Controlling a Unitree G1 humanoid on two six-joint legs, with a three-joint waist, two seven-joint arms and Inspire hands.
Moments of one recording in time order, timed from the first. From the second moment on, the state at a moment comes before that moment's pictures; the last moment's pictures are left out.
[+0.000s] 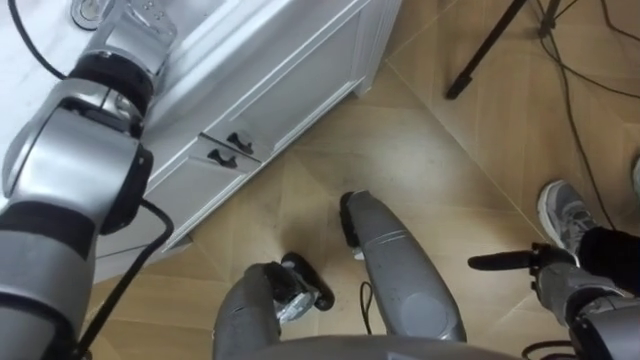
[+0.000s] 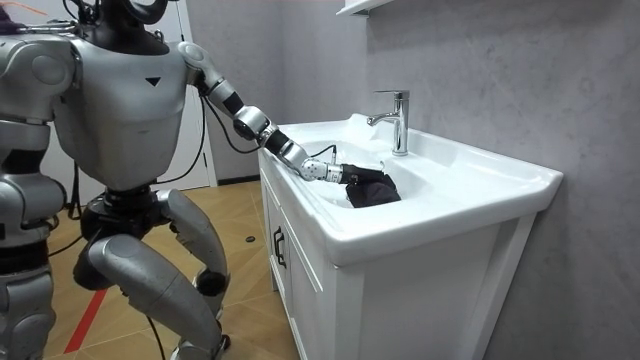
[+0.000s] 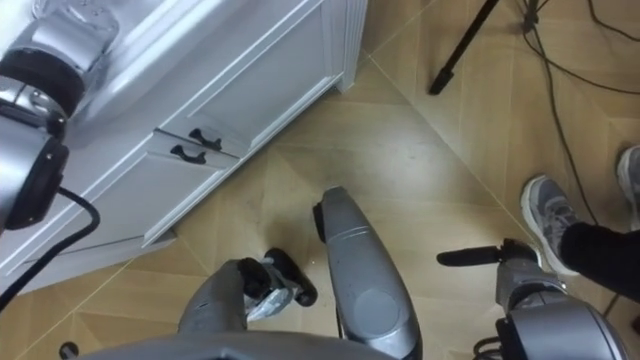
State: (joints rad) left arm -1.03 0.35 -0.40 1.19 0.16 0.05 0.60; right arm -0.28 -0.38 0.18 1.40 0.38 0.08 -0.12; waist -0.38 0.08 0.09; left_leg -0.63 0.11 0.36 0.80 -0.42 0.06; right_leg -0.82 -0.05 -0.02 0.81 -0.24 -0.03
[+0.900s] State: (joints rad) left arm -1.02 0.31 -0.41 1.16 0.17 -0.07 0.58; right arm -0.26 -0.37 0.20 1.40 0.34 0.05 -0.06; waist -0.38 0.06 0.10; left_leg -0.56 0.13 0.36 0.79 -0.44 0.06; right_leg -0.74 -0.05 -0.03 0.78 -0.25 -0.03
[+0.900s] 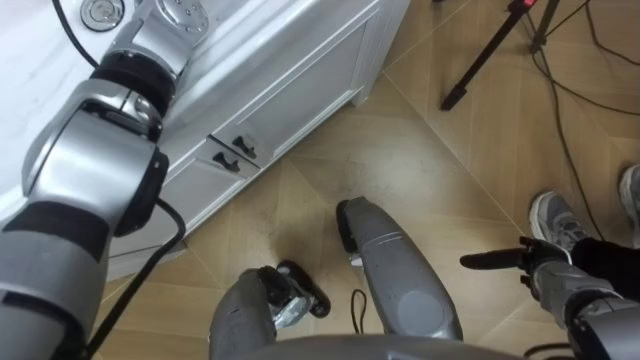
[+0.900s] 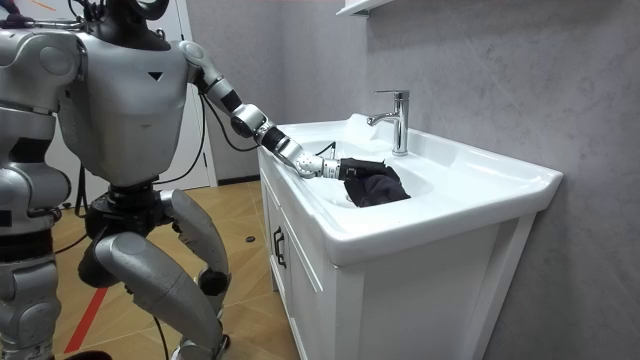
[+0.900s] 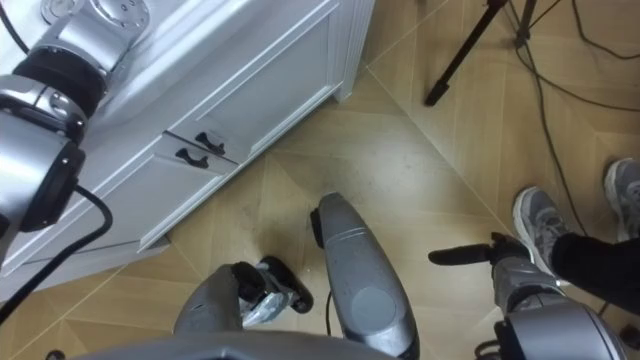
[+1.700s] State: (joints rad) left arm -0.83 0.38 -0.30 1.21 0.17 -0.09 0.54; right arm -0.14 -0.38 0.21 1.42 0.39 0.04 -0.07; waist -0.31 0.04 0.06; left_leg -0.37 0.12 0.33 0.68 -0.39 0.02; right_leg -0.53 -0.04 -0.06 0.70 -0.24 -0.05
